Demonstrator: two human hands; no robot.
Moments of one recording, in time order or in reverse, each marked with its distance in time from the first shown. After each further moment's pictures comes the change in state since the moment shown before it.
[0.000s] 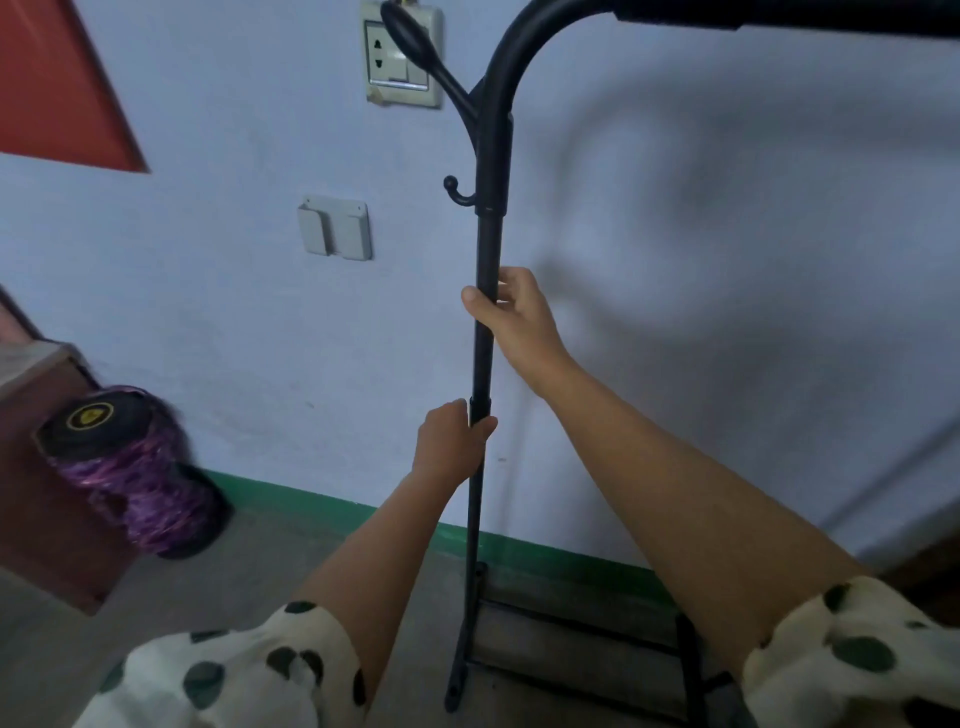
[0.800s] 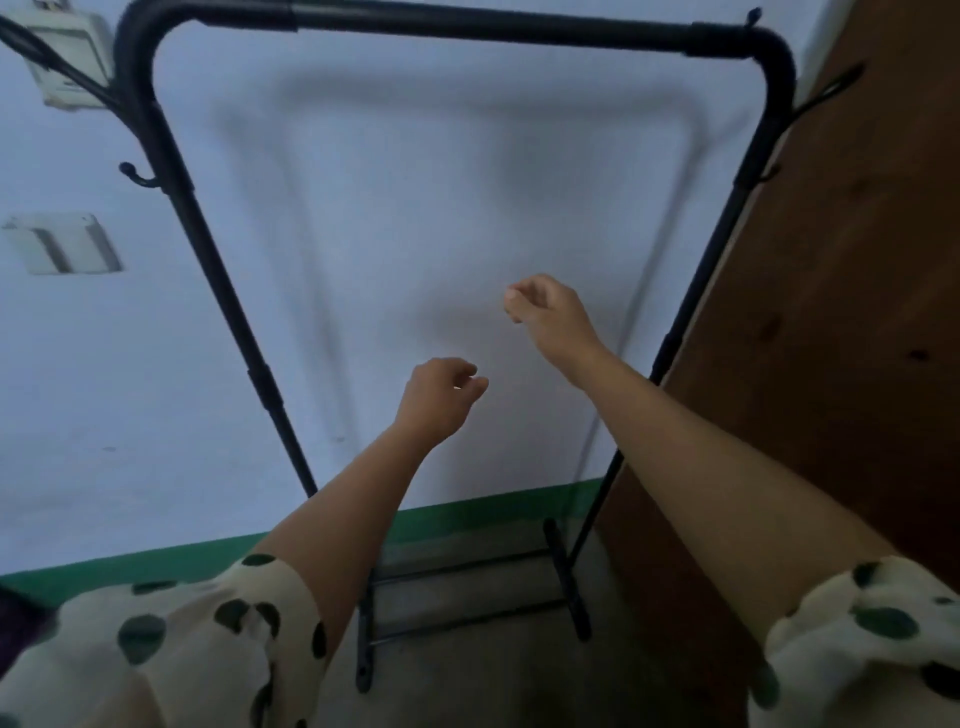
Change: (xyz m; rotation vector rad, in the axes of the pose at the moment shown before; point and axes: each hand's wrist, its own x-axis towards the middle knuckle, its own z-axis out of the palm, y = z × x) left_hand -0.151 0.161 0.086 -0.092 -0.260 0.460; right_hand -0.186 -0.001 -0.255 -0.269 0.384 0.076
